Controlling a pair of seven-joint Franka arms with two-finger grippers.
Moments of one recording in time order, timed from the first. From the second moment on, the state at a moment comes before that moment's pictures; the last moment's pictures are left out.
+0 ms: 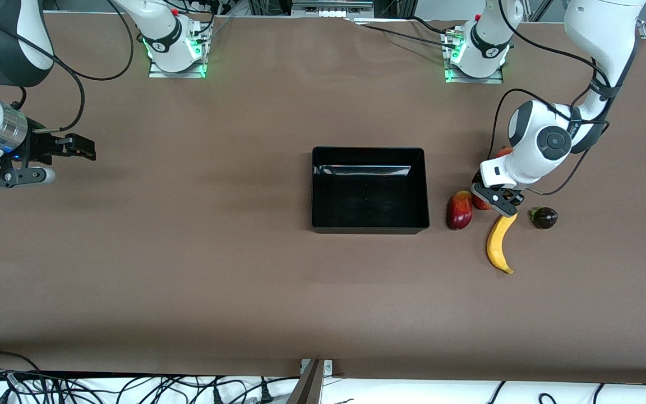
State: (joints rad) left arm 0.16 0.32 -0.22 -2.32 0.16 2.62 0.48; right arm 0.02 0.09 -0.02 -1.74 -0.04 1.68 -0.12
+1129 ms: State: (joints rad) left arm -0.39 0.42 -0.33 -1.89 -0.07 2.30 -0.45; right arm 0.01 0.09 -0.02 -1.66 -0.11 1.68 -0.11
